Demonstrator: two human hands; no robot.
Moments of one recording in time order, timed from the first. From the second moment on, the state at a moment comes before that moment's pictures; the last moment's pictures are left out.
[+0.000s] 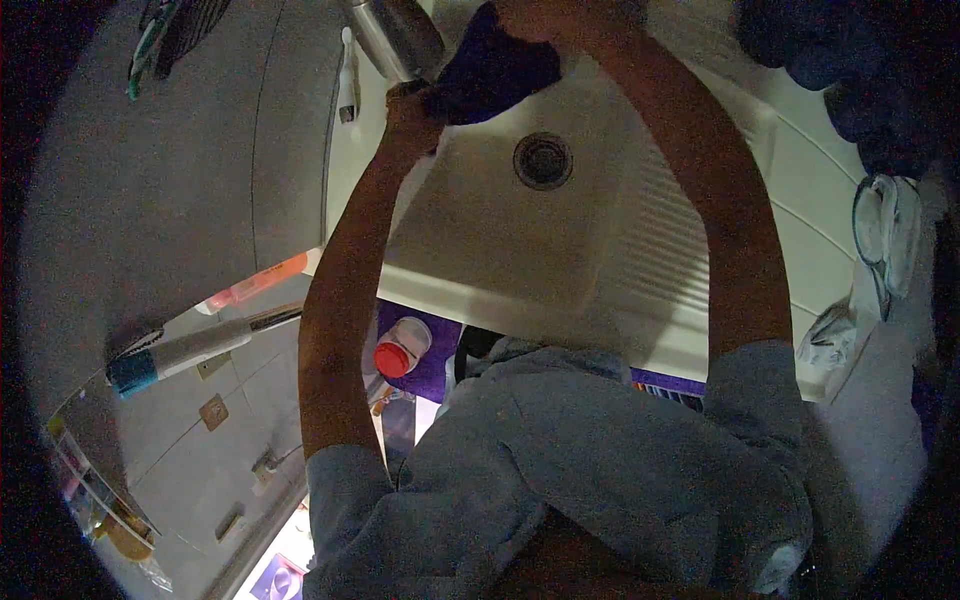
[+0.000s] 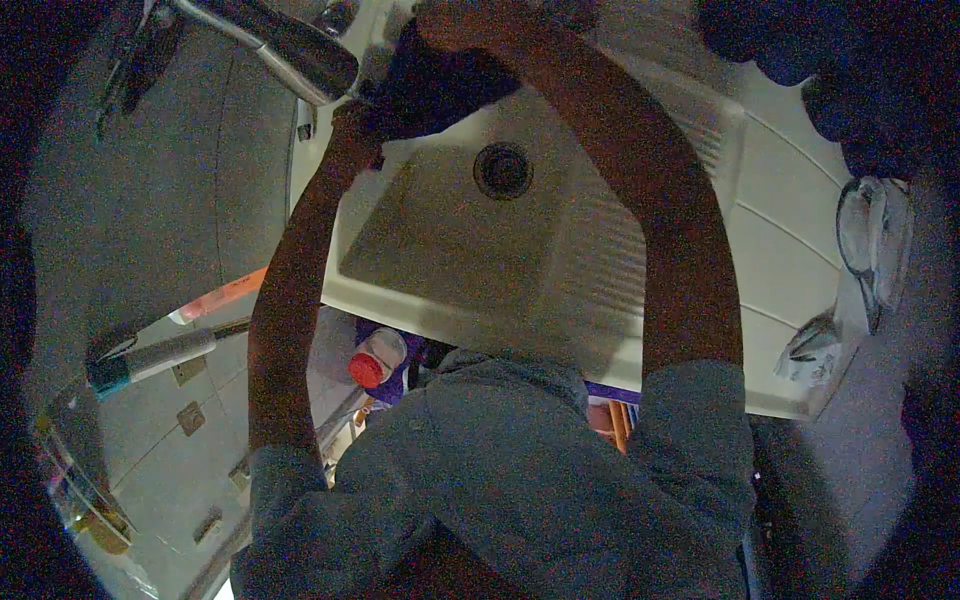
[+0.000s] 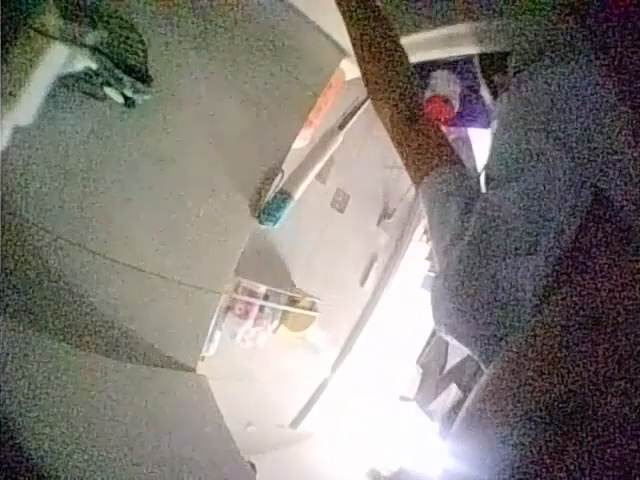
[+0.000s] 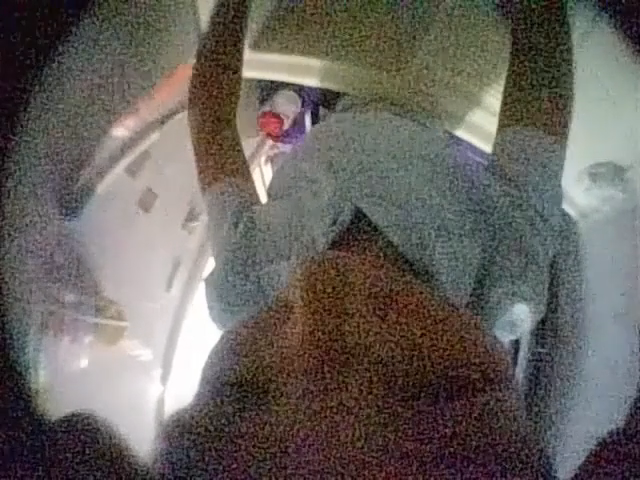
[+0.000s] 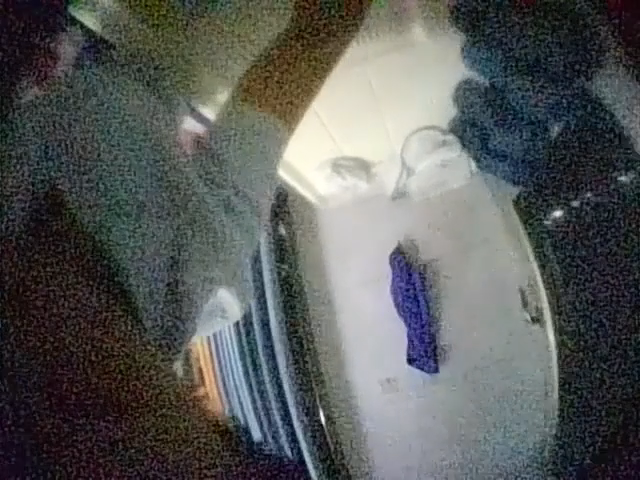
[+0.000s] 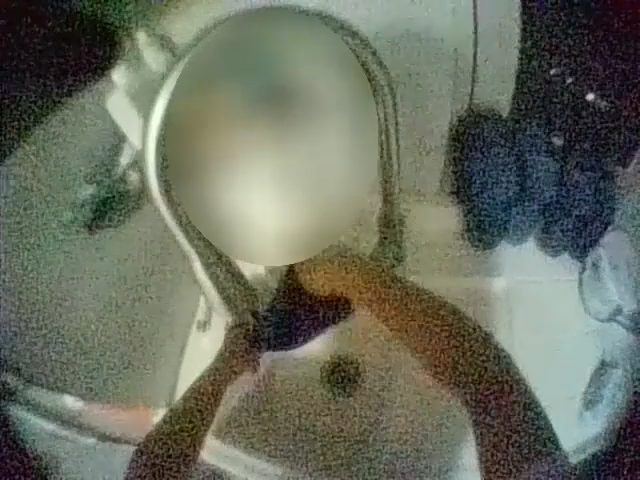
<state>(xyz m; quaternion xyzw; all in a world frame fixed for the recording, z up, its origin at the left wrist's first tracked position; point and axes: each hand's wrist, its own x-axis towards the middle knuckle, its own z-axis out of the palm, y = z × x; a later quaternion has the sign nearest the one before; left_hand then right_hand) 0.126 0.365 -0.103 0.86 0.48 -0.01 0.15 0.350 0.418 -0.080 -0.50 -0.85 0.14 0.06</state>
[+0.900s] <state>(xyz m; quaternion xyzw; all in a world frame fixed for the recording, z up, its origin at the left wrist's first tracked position) 0.119 0.343 -0.096 0.13 0.39 0.47 0.78 0.255 0.354 -0.081 -0.48 -0.66 0.37 0.43</state>
